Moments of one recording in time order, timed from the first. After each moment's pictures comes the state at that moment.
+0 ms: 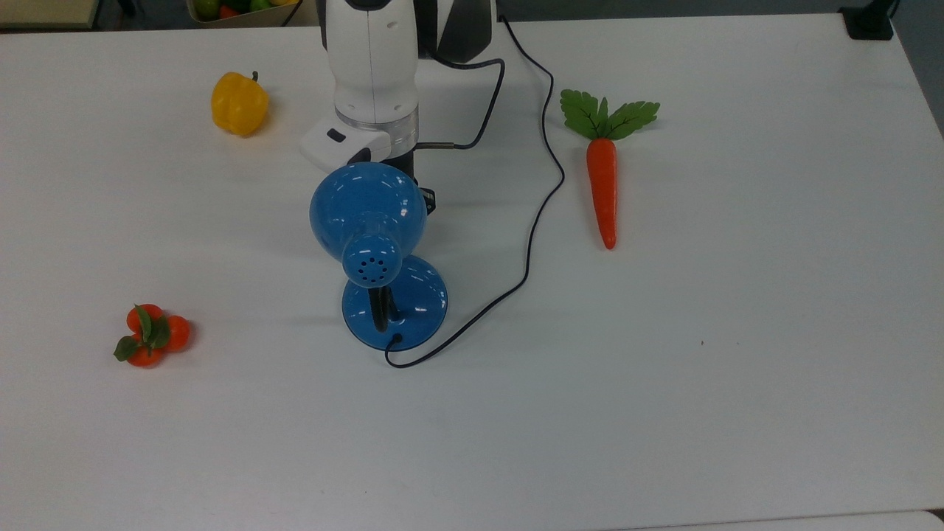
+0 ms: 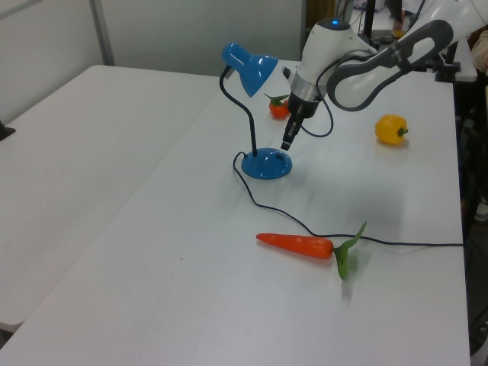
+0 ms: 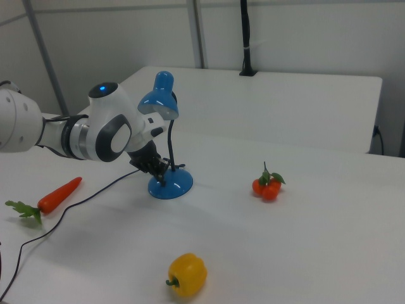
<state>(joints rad) 0.05 0.34 0.02 -1.92 -0.08 2.58 -0.01</state>
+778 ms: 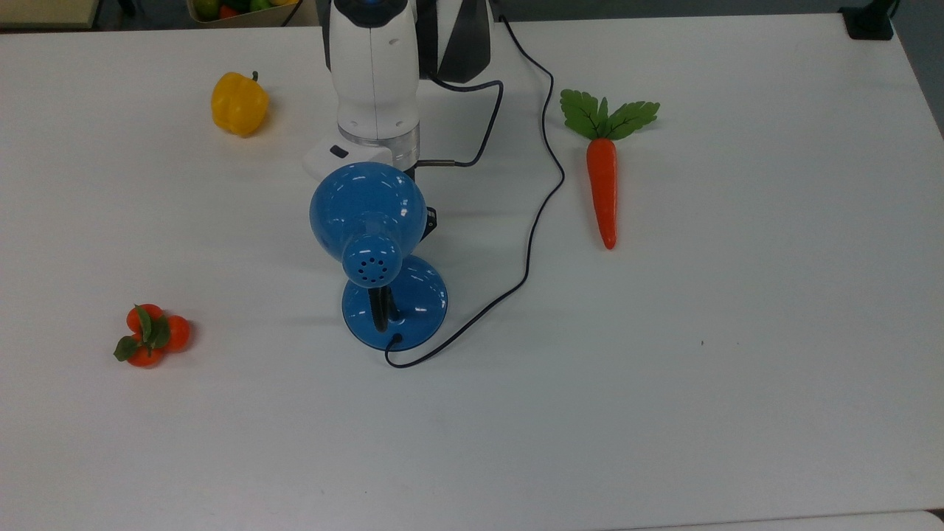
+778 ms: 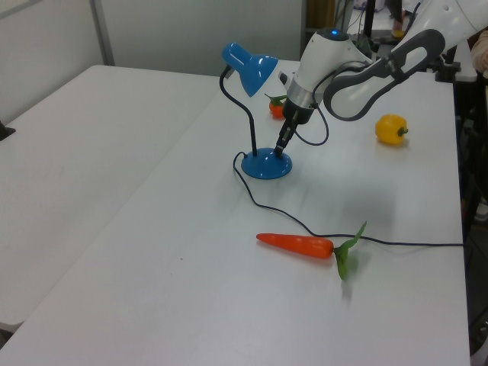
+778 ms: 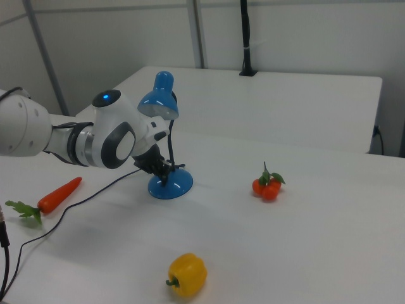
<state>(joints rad) 0.05 0.39 0.02 -1.90 -0.08 2.67 -0.01</state>
